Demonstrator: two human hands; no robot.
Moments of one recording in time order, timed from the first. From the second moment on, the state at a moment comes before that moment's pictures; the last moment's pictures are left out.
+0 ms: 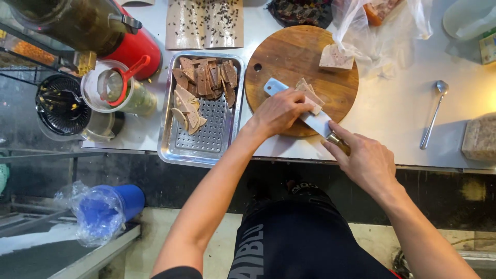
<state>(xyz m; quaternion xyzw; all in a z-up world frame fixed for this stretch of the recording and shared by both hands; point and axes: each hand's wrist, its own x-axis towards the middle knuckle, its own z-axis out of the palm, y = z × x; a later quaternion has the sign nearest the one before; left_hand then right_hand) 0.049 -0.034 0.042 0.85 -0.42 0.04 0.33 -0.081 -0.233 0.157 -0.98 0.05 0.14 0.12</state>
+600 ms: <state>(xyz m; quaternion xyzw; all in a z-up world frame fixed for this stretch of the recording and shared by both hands) 0.001 -0.090 0.011 0.85 -0.06 0.15 0.51 -0.168 -0.300 0.061 -0.58 0.28 0.25 0.73</state>
